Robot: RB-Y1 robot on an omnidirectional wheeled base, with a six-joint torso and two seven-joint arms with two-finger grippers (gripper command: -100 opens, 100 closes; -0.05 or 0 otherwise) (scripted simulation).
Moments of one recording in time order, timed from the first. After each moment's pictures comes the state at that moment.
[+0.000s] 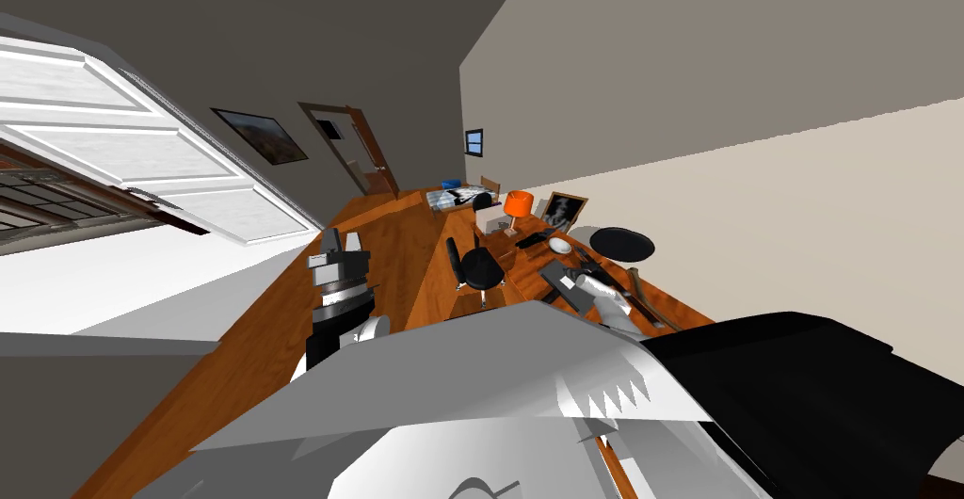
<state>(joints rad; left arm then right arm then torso) 0.49 0.02 0.05 -2.21 0.02 -0.54 -0.02 0.06 -0.53 -0.53 -0.90 -0.60 0.26 -0.98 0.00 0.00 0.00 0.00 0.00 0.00</state>
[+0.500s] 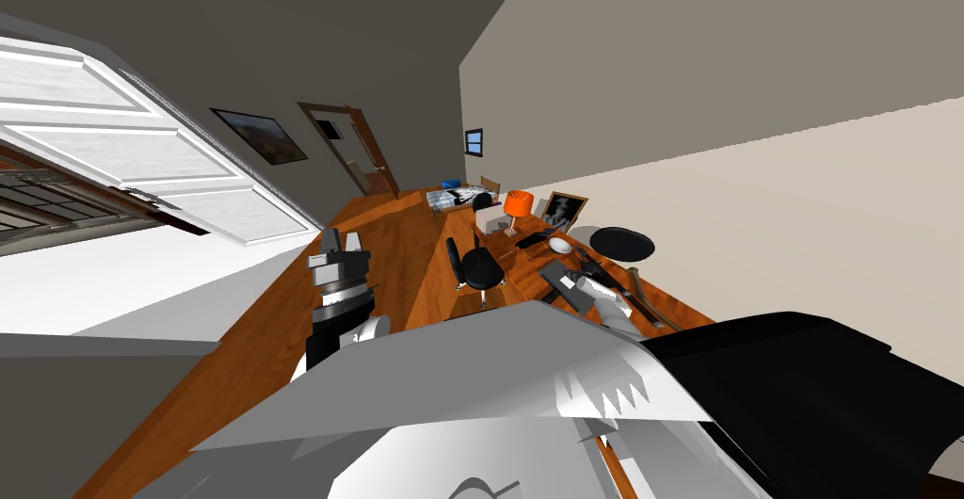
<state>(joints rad) 0.49 0.02 0.05 -2.21 0.02 -0.54 -0.02 0.06 -0.53 -0.55 -0.88 -0.59 0.27 -0.99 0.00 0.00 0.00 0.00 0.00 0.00</state>
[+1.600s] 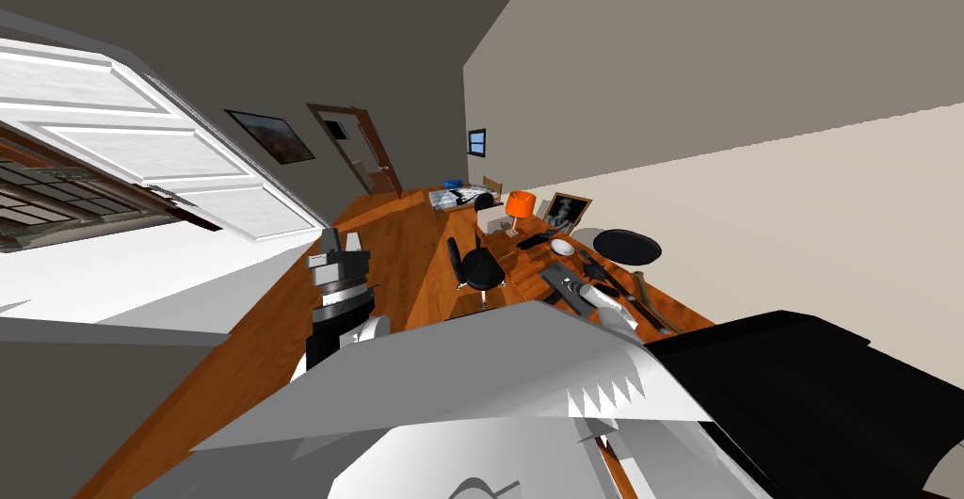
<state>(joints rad) 0.49 0.02 0.05 -2.21 0.02 -0.54 -0.02 0.11 -0.49 -0.59 -0.87 -0.64 0.41 -1.13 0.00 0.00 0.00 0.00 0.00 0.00</state>
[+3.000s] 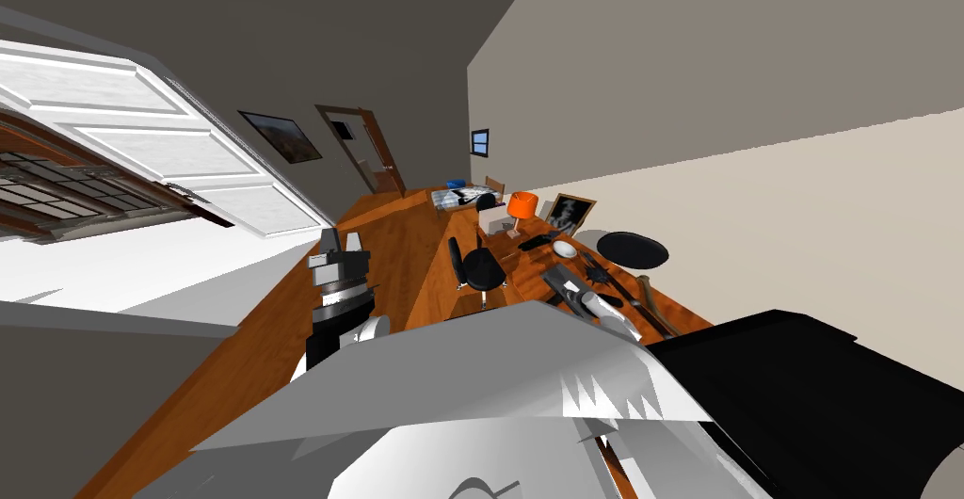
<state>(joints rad) 0.49 0.02 0.05 -2.21 0.02 -0.54 -0.02 0.15 -0.46 -0.62 -0.83 -0.71 0.48 -1.21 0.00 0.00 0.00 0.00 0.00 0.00</state>
